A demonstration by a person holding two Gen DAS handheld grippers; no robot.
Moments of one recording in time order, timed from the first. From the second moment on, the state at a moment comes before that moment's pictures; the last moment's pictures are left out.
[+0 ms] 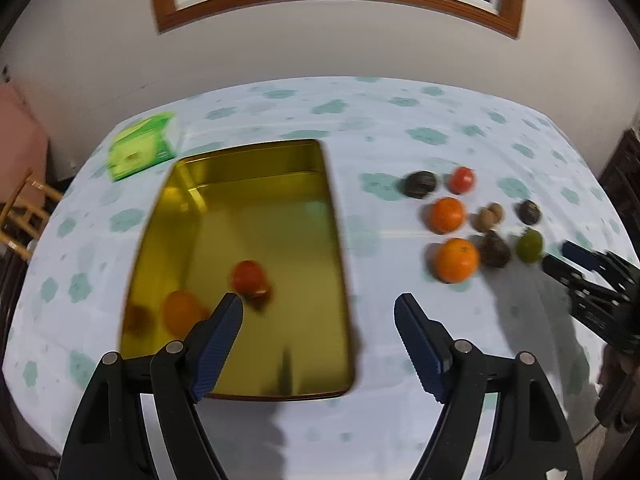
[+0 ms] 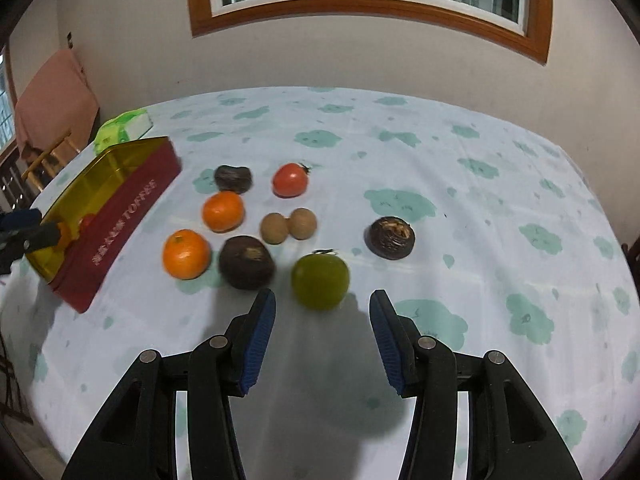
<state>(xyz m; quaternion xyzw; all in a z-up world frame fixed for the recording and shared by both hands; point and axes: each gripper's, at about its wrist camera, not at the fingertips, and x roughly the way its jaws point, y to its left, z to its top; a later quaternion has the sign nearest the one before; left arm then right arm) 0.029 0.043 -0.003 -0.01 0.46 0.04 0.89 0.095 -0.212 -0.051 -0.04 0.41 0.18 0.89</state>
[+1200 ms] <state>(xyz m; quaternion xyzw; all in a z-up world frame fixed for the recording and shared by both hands) 0.100 -0.033 -0.056 -0.01 0.49 -0.04 0.87 0.130 -0.258 -0.081 -0.01 0.43 0.10 0.90</state>
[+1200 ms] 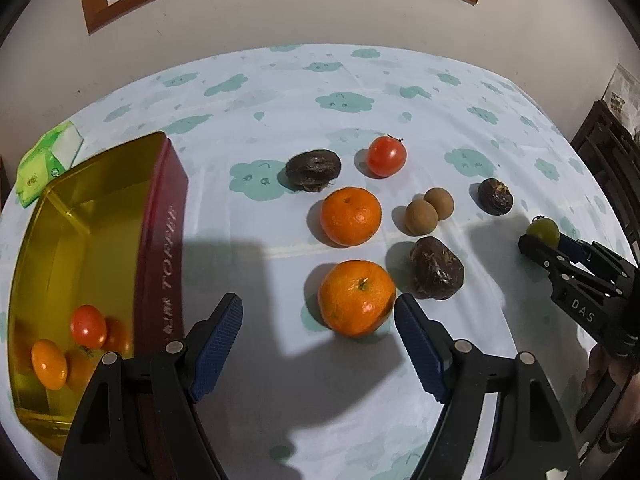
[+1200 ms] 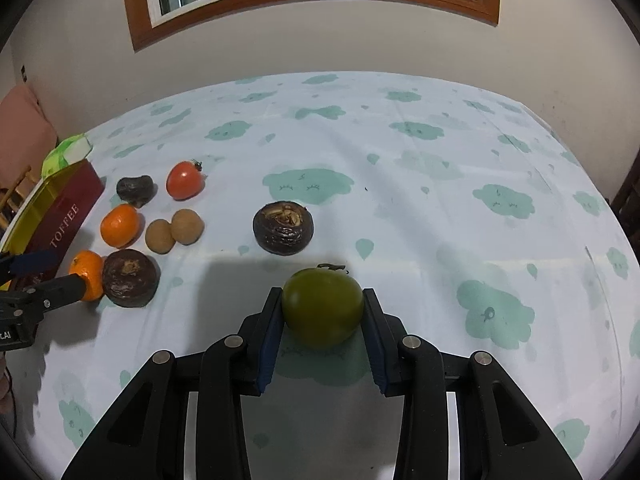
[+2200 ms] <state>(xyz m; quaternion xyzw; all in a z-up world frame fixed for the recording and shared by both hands) 0.083 -0.037 -0.051 -0.03 0.49 -0.08 0.87 0.129 -0.253 -0.083 -0.03 0.43 0.09 0.90</state>
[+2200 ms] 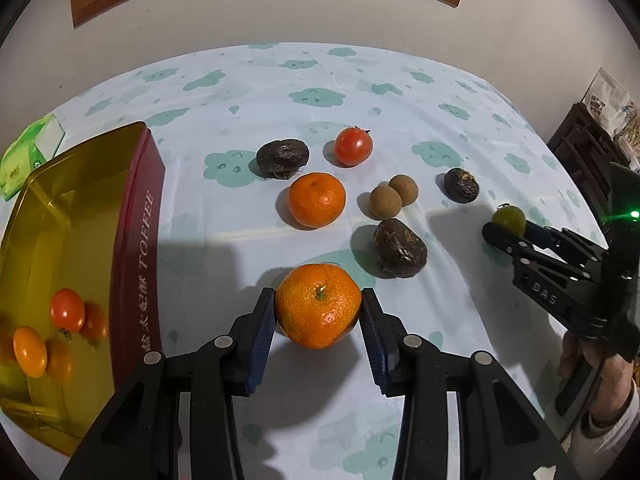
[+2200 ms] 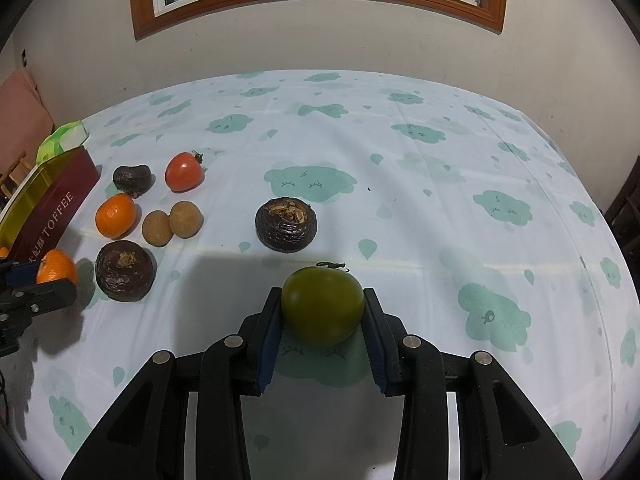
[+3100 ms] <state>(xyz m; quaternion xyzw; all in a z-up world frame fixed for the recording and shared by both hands) 0.089 0.102 0.005 -0.05 0.43 0.05 0.90 0.129 -0.252 -0.083 -0.03 0.43 0.09 0.90</state>
